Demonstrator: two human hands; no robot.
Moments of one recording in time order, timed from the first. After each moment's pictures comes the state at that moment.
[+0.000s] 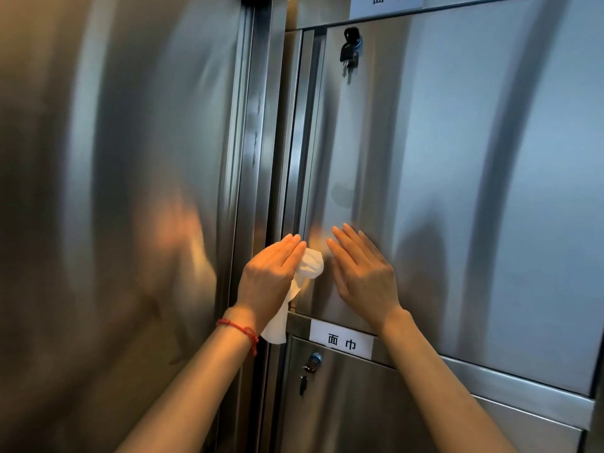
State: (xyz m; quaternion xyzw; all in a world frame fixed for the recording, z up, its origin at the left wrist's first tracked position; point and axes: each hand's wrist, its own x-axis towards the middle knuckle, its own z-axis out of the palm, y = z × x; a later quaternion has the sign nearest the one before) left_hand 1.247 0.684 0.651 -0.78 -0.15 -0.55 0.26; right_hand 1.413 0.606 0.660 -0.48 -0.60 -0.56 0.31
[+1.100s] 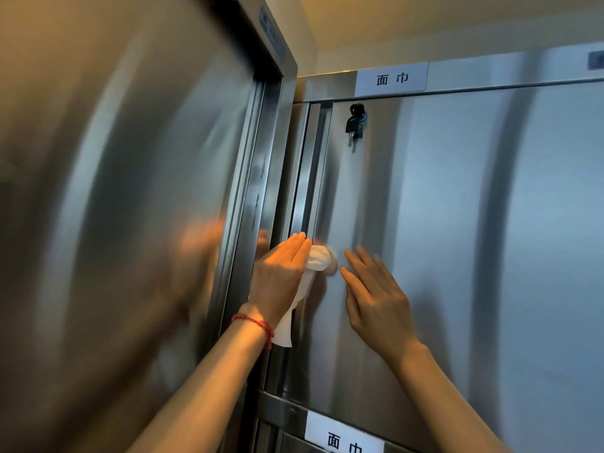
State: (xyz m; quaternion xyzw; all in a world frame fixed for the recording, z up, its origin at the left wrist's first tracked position) left_hand 1.287 0.735 0.742 -0.71 -0.12 -0.65 0.26; right_hand 1.436 0.629 0.725 -0.46 -0.57 -0.63 0.27
